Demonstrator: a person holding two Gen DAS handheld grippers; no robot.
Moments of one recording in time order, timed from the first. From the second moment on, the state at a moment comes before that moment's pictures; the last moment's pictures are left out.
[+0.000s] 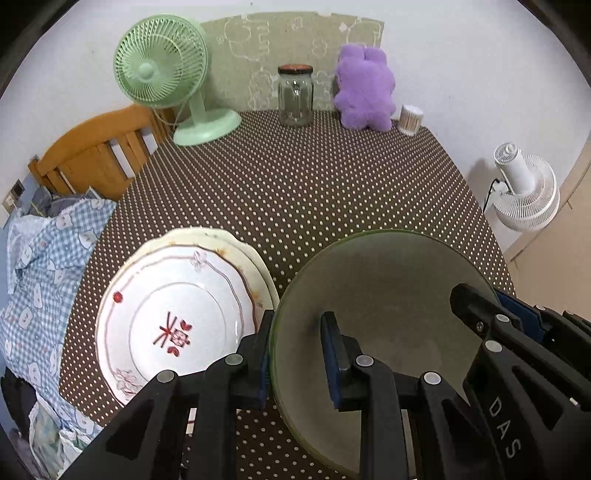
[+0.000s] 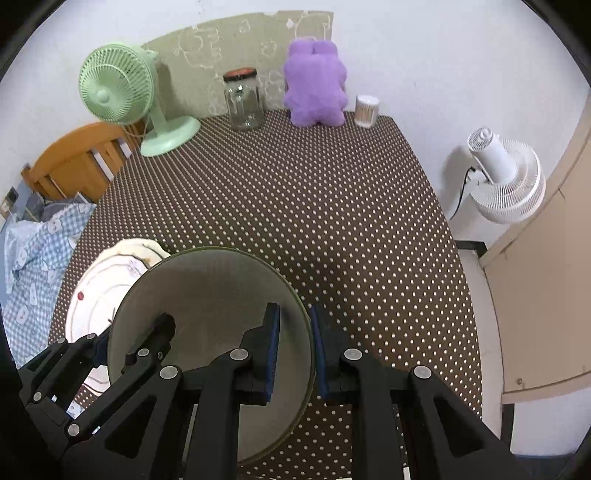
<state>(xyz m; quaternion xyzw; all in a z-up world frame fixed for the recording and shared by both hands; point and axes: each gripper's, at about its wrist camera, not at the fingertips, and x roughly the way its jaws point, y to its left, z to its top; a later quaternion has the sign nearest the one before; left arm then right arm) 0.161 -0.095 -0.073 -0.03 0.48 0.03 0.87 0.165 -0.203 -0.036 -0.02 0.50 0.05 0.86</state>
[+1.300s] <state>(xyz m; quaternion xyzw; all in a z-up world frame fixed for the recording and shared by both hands) 0.179 -0.096 -0.091 -0.04 0.52 0.01 0.85 0.184 -0.208 -0.064 0.02 0.53 0.06 0.84</state>
